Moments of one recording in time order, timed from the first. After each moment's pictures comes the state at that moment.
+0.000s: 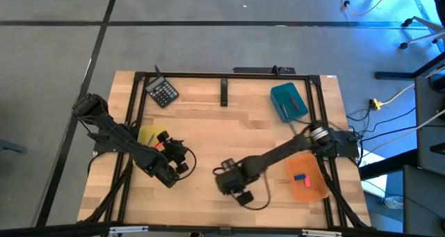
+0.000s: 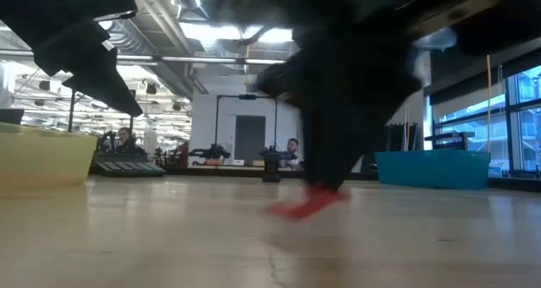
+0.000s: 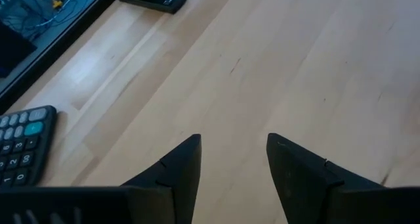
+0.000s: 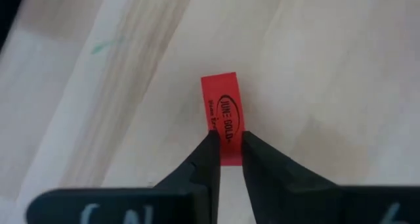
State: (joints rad) left arm -0.63 1.49 0.82 -0.77 -0.90 -1.12; right arm 0.41 2.18 1.67 -0.76 -0.06 -0.05
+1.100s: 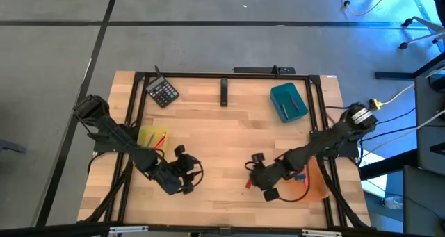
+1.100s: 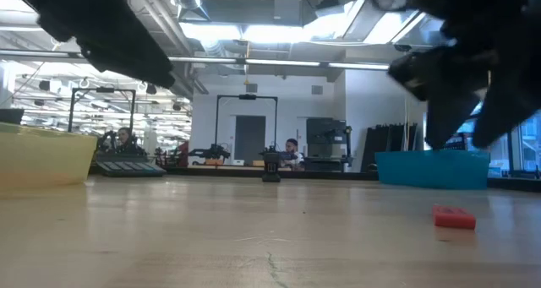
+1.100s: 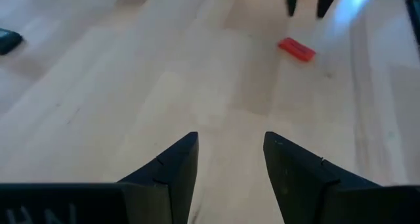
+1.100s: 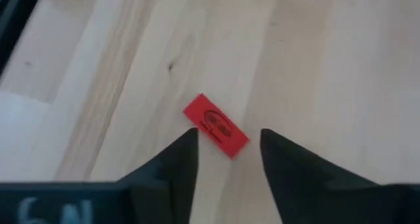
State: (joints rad) left arm -0.66 1.52 0.82 -0.17 -0.73 -0.76; right arm 0.55 1.65 0.92 -0.29 0.14 0.21
